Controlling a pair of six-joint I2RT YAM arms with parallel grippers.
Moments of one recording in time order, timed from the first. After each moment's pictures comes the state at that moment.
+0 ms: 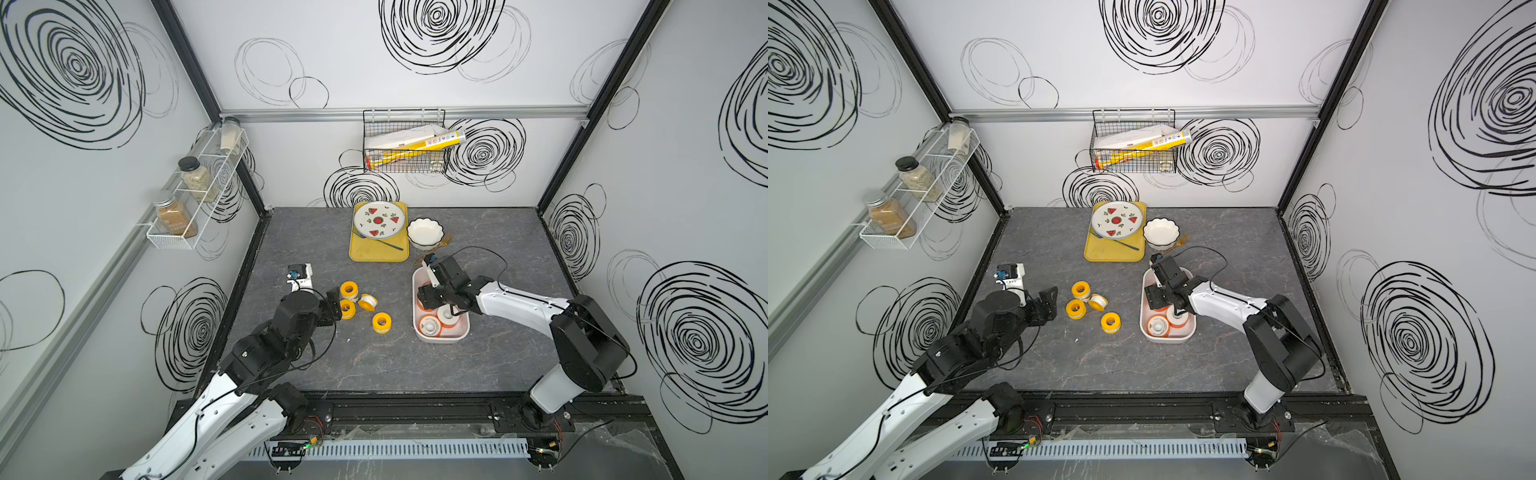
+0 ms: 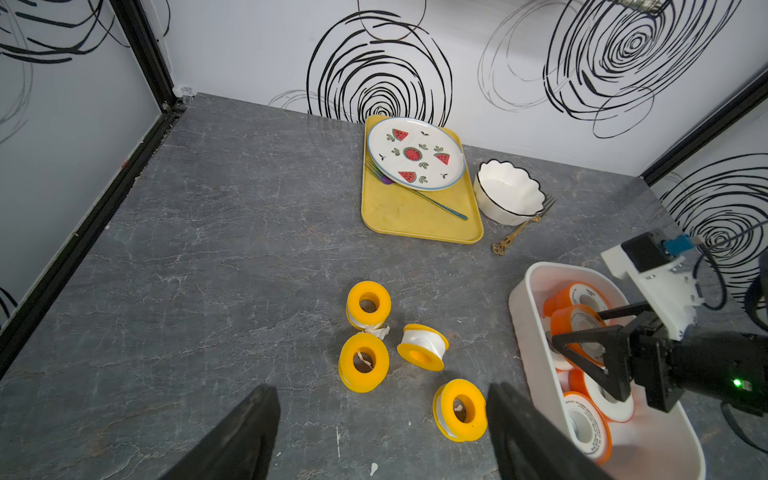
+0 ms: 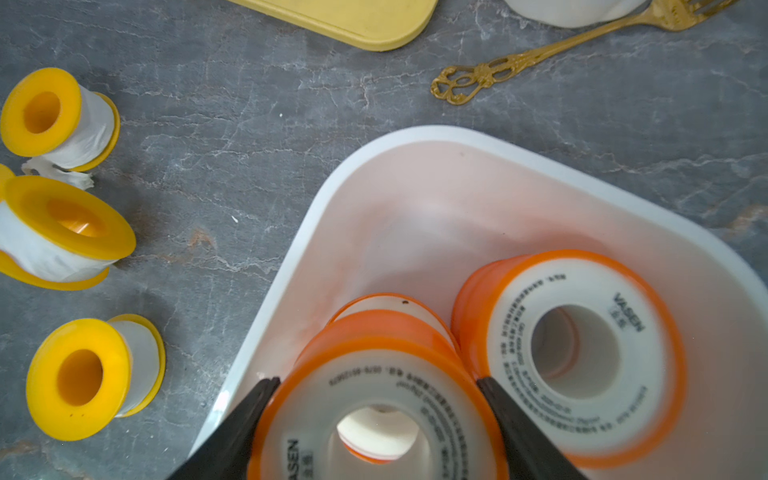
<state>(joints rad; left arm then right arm) -0.61 0.64 0.81 -0.72 -0.45 -0.51 0.69 1.62 0.96 -0.28 0.07 0.27</state>
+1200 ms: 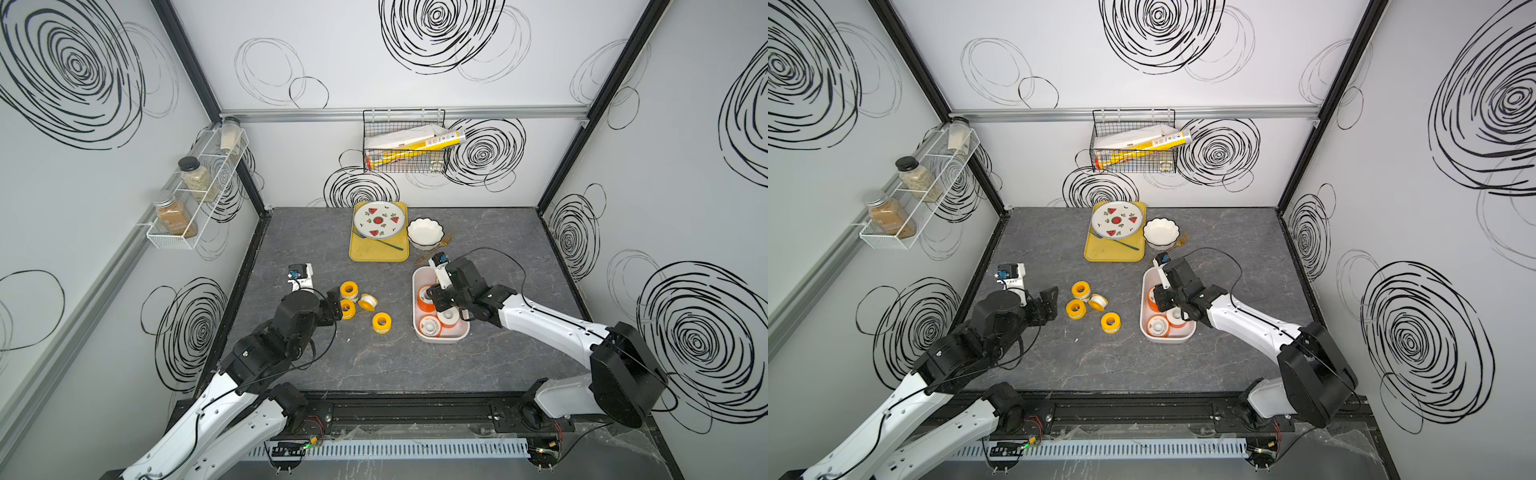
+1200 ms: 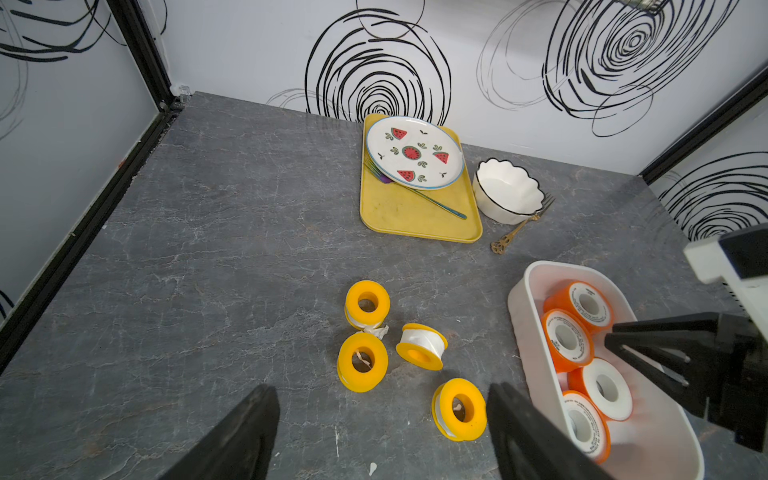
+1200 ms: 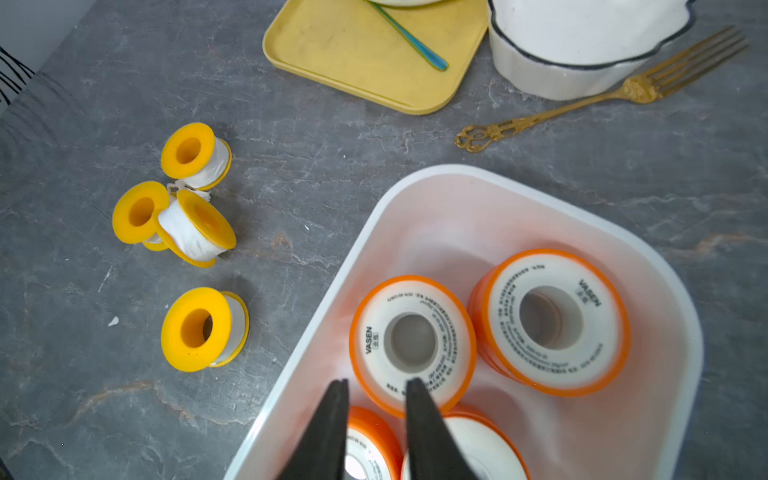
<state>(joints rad) -0.61 0.65 0.81 -0.72 -0.45 -0.51 0.69 1.38 0.82 -0.23 -0.01 0.27</state>
